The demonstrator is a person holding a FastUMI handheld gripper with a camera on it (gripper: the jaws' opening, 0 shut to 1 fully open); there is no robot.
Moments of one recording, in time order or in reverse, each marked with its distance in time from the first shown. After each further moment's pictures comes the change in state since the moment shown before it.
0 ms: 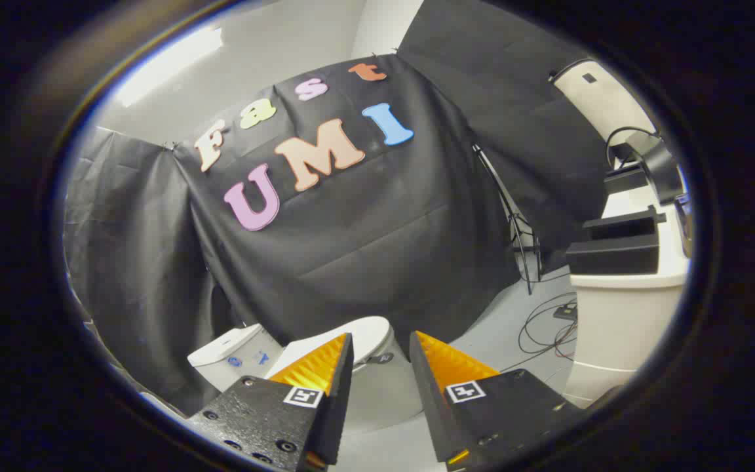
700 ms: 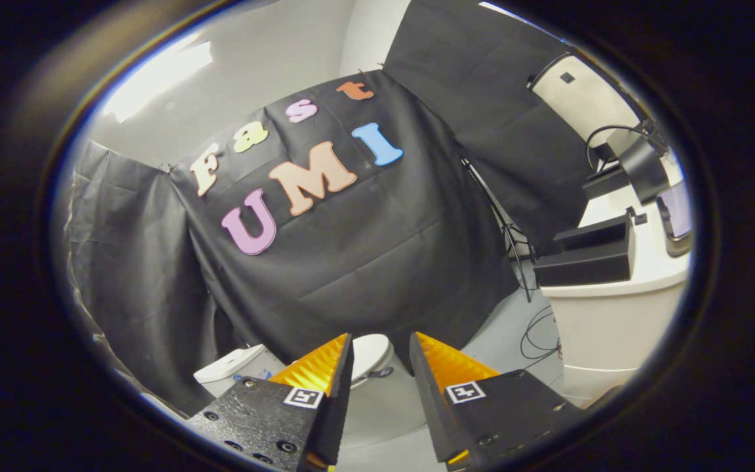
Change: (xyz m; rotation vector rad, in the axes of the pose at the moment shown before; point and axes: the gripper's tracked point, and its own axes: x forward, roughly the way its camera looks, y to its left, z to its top) arm -0.010 -0.007 0.013 0.052 -0.067 0.006
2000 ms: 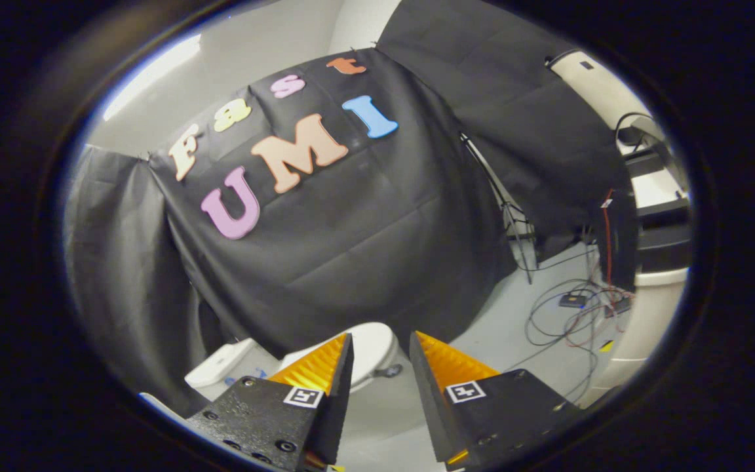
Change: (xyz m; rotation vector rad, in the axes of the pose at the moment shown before) arm 0.094 0.040 -0.003 0.064 0.073 -0.020
